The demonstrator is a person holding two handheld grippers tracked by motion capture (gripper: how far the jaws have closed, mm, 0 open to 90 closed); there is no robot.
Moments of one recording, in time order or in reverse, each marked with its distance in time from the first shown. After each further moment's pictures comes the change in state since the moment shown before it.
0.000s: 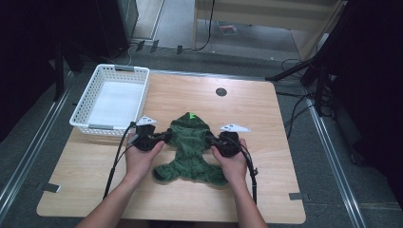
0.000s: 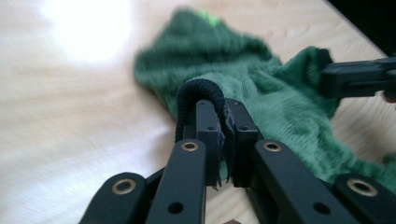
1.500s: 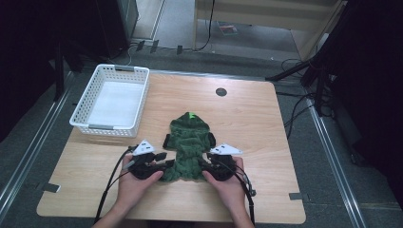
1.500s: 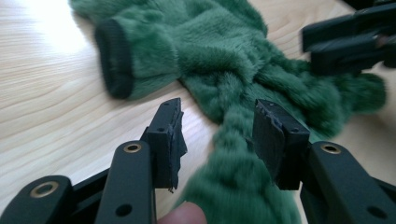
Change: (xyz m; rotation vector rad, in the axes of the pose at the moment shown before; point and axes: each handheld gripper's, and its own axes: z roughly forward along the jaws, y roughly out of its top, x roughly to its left) left arm -0.040 -0.062 -0.016 0.066 -0.053 0.132; right arm 0.050 -0.044 -0.020 0.111 -0.049 -0.102
